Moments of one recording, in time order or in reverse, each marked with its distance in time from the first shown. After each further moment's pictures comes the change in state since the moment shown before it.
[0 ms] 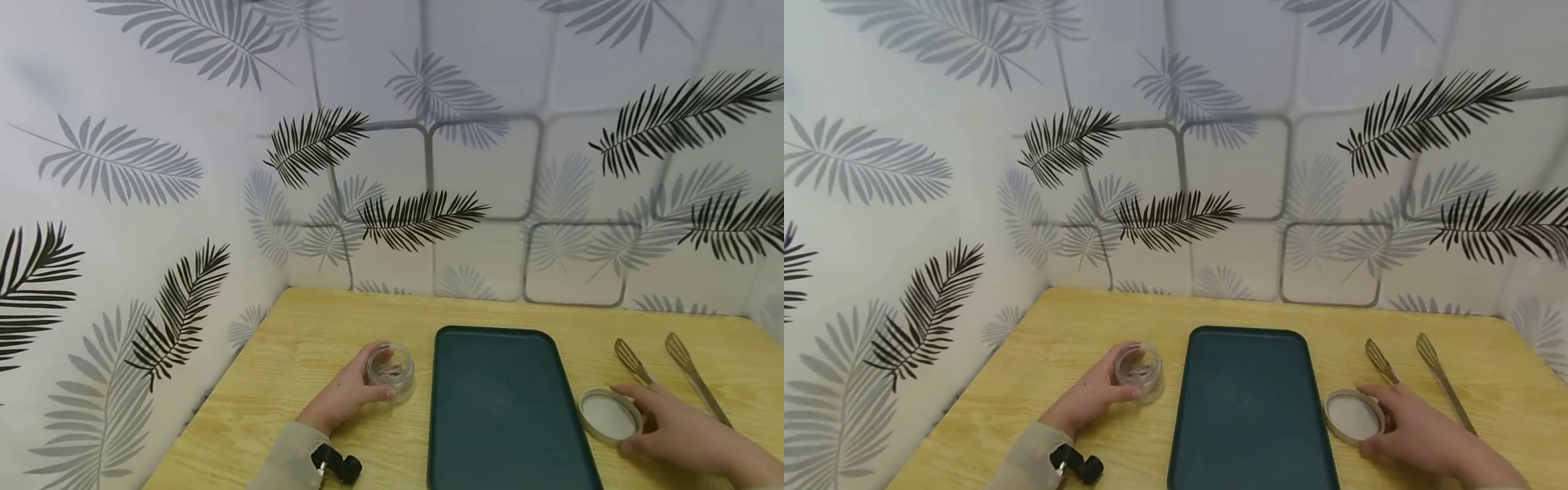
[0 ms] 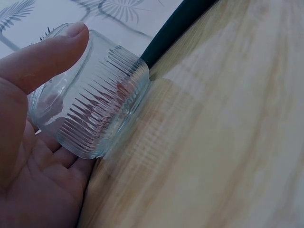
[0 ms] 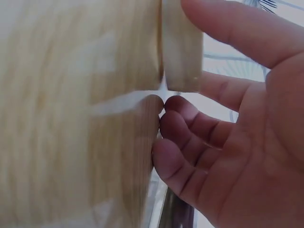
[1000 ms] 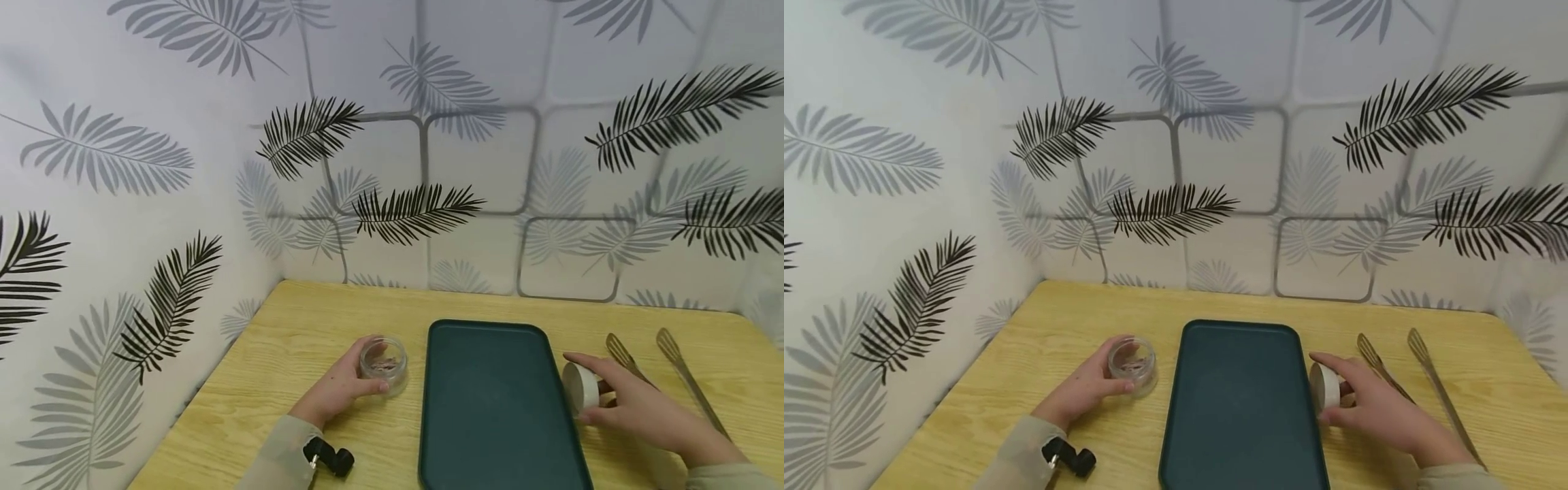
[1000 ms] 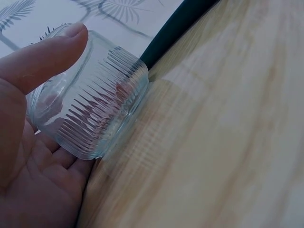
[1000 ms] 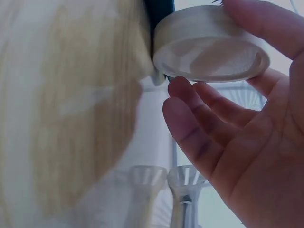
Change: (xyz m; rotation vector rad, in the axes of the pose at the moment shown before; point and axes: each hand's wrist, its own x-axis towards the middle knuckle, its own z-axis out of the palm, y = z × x) left_hand 0.000 -0.001 0.001 -0.008 0.006 -0.004; right_hand 0.014 -0.032 0.008 0.112 0.045 -0.318
